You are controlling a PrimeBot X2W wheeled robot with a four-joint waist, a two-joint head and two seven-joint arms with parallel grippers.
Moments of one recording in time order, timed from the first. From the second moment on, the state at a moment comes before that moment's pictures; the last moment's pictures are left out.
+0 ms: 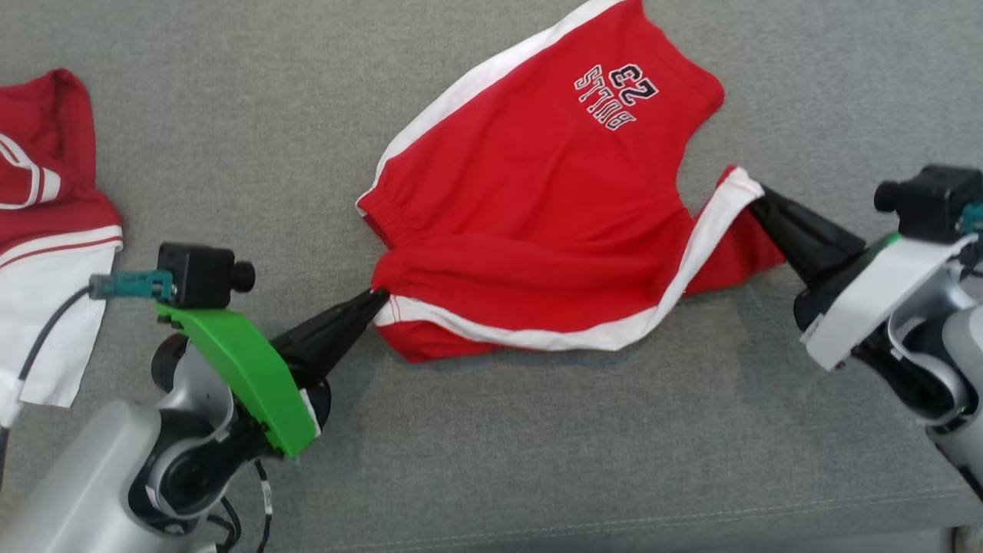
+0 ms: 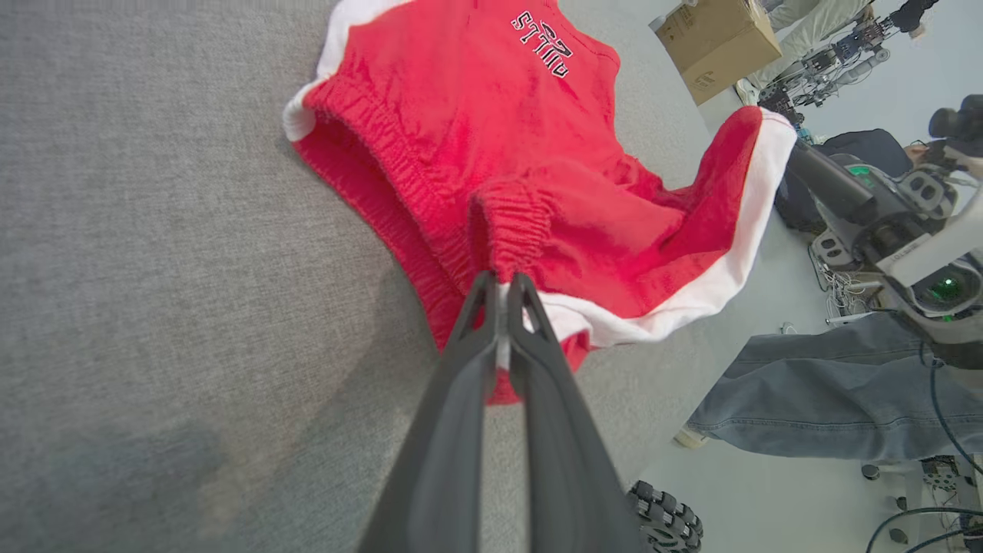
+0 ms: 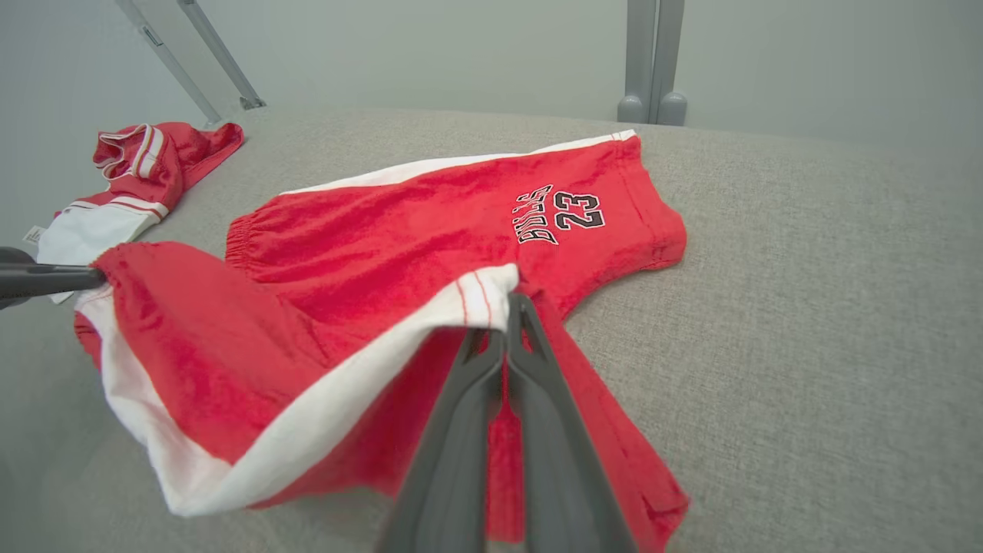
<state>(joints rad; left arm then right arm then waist) -0.31 0.43 -0.52 -0.14 -1.14 -0.05 0.37 -0.32 -0.57 0.49 -0.03 0.71 0.12 0.06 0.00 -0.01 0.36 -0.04</state>
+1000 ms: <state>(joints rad) -0.71 0.40 -0.38 -0.10 -1.19 0.08 0.51 -0.95 -0.63 0.53 0.14 0.71 0.12 0.31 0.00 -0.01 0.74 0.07</state>
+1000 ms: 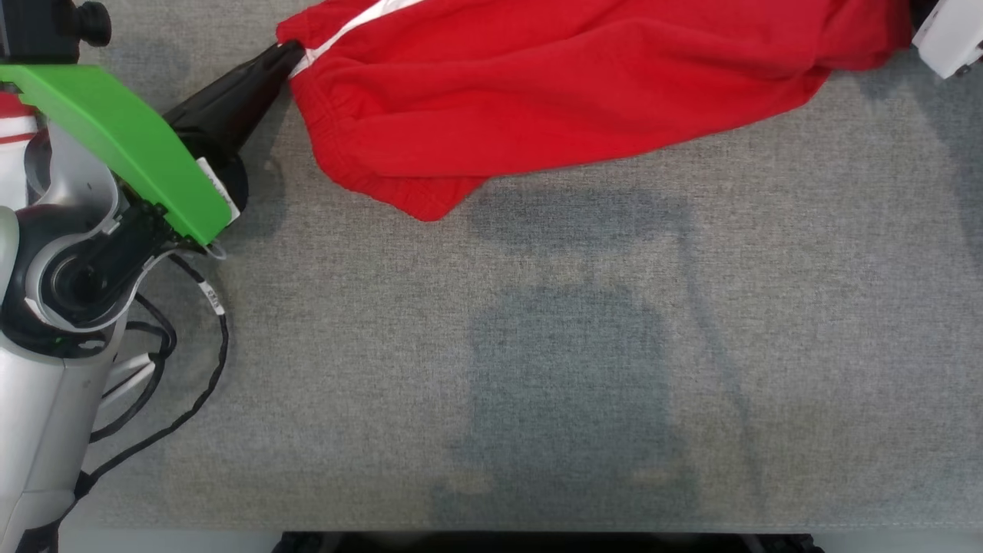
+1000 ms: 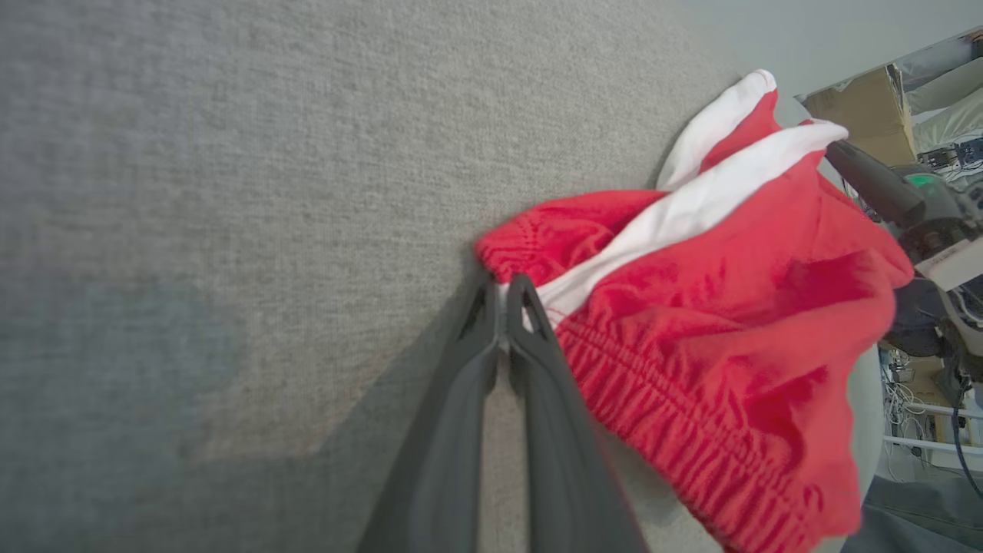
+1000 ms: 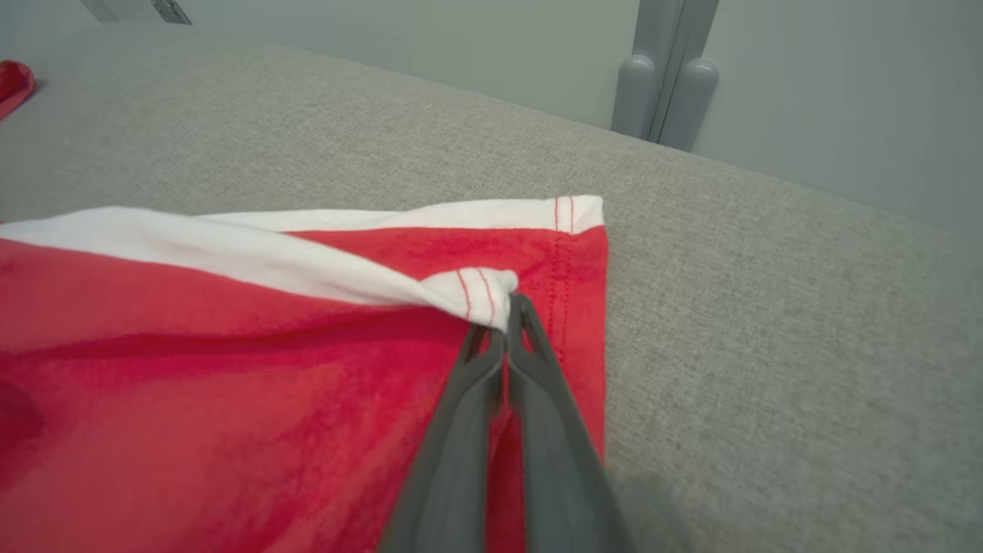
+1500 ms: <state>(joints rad) -0.75 0.35 -0.39 -0.09 -1.19 0.05 0.49 -1.09 -0.63 0.55 0.25 0.65 0.12 0.25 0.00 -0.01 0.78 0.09</state>
